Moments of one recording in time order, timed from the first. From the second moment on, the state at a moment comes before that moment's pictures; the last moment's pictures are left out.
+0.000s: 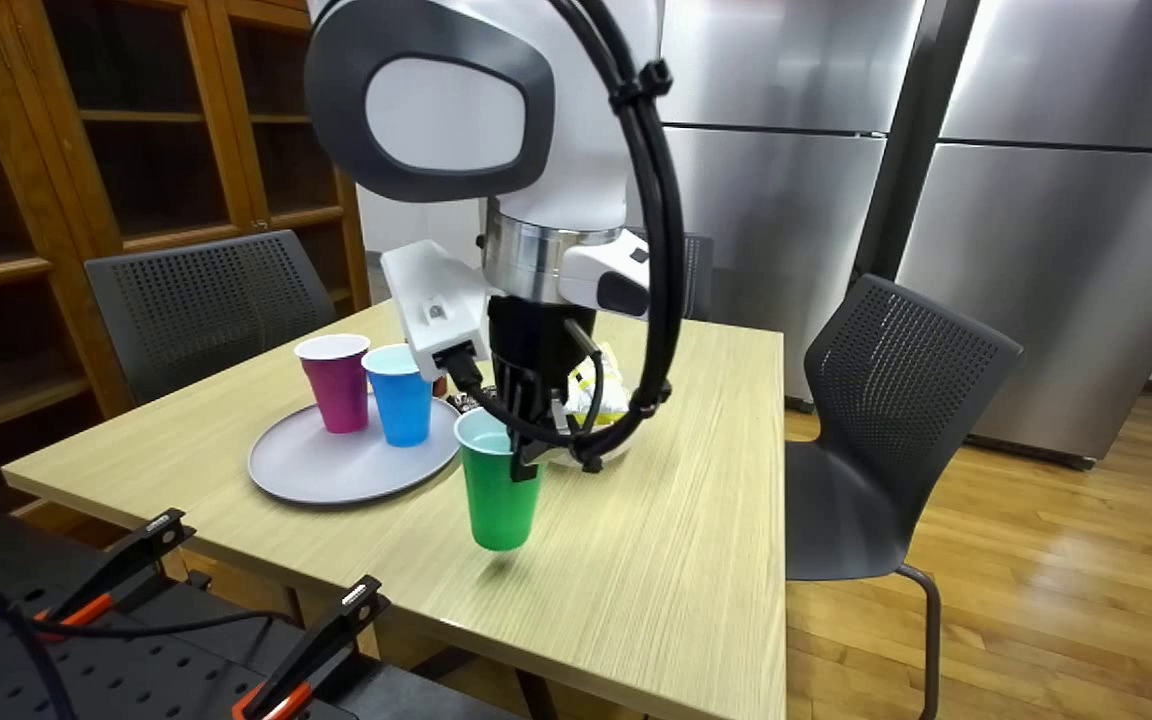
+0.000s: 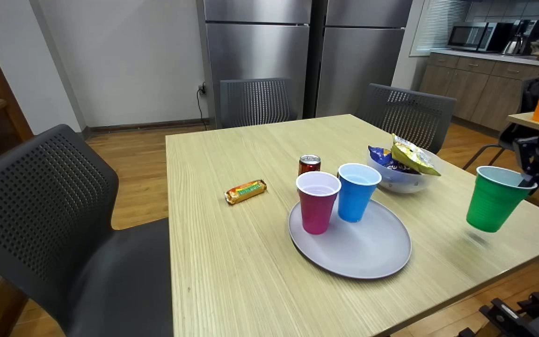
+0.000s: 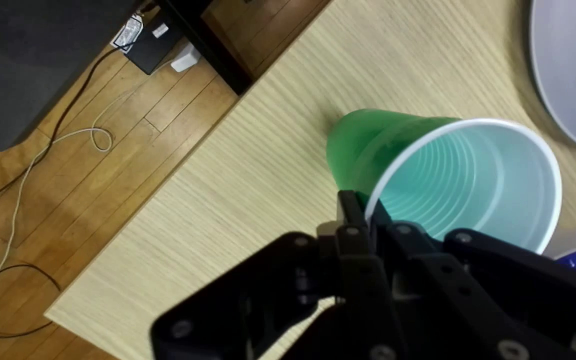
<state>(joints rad) -0.32 0.02 -0.21 -2.75 0.37 2.73 -0.16</state>
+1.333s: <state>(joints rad) -0.04 0.04 -0.05 -2.77 0.37 2.78 -0.10</state>
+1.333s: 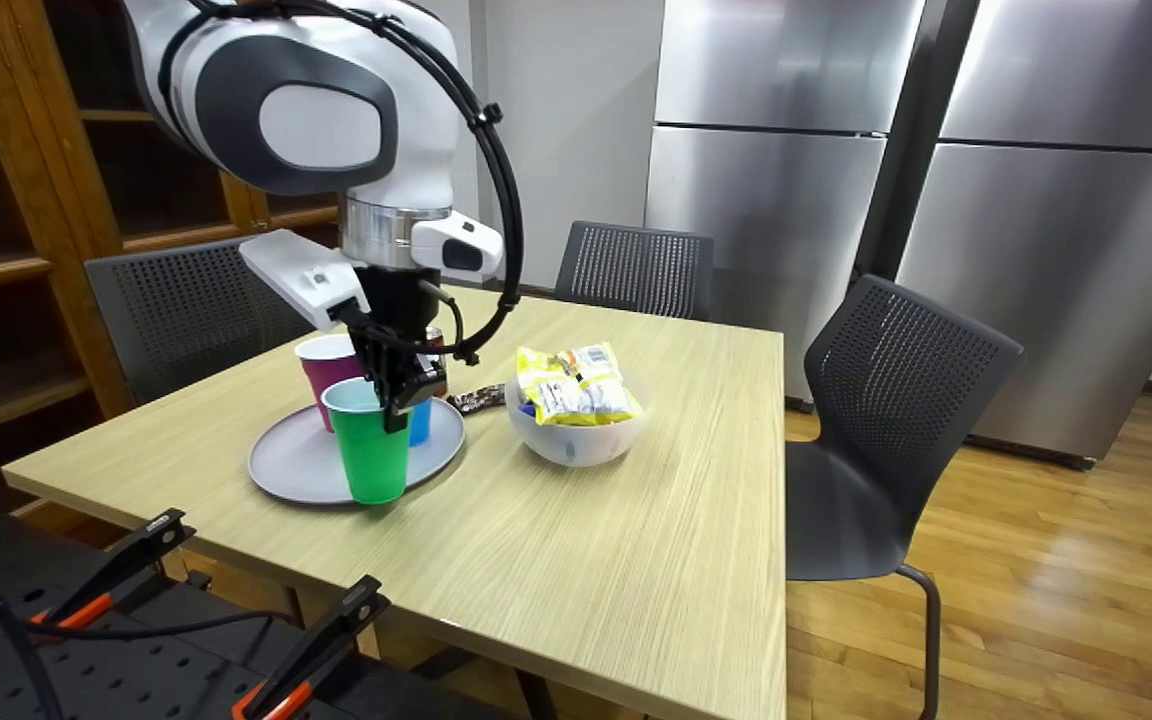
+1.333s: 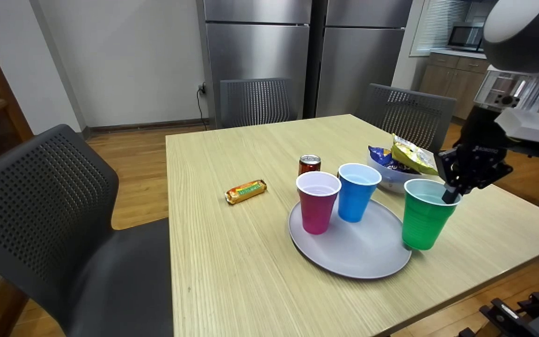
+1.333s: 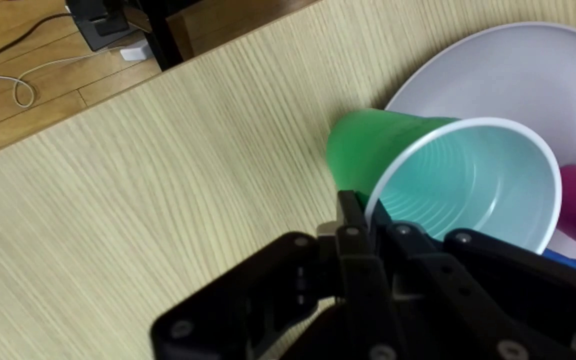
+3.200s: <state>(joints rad) 0.04 0.11 0.11 -2.75 0.40 2.91 0.00</state>
